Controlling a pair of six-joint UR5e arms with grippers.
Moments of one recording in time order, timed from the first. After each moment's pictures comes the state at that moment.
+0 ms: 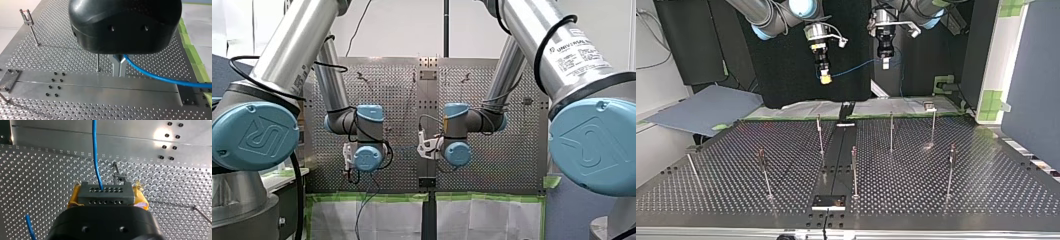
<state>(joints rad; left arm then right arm) -0.55 -1.99 -2.39 -1.89 -2.15 -1.62 2.37 -1.00 2.02 -1.04 1.83 1.47</state>
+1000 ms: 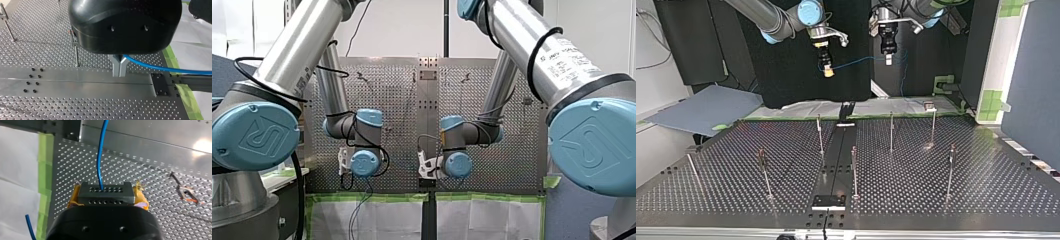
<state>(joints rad) -0.55 -2.03 -2.40 -1.92 -2.18 -1.59 2.37 -0.88 1.97 -0.85 1.84 1.46</state>
